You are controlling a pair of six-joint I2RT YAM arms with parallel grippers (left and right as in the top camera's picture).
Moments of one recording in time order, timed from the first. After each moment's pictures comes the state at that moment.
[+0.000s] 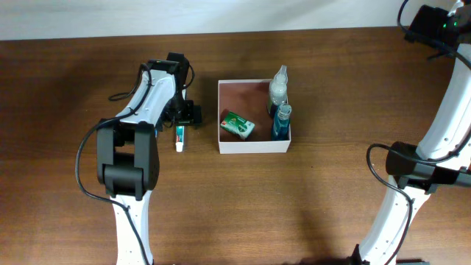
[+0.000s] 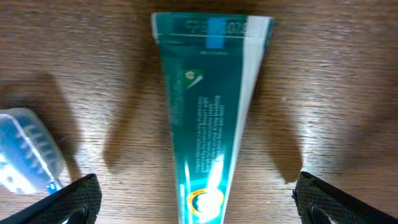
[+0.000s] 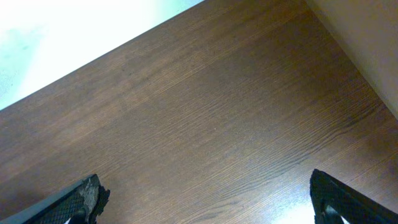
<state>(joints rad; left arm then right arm) -0.18 2.35 1.90 -1.19 -0.03 -0.23 -0.29 2.32 3.07 -1.69 0.13 0.21</state>
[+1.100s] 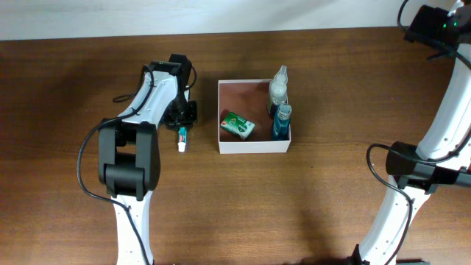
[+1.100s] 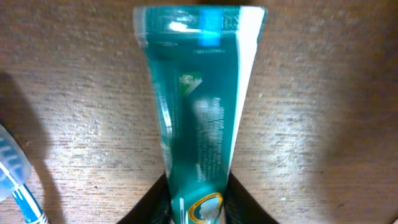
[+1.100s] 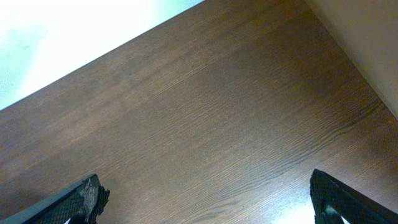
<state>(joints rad) -0.20 2.35 1.89 -1.18 0.00 -0.23 -0.29 2.32 3.07 -1.69 0.13 0.21</state>
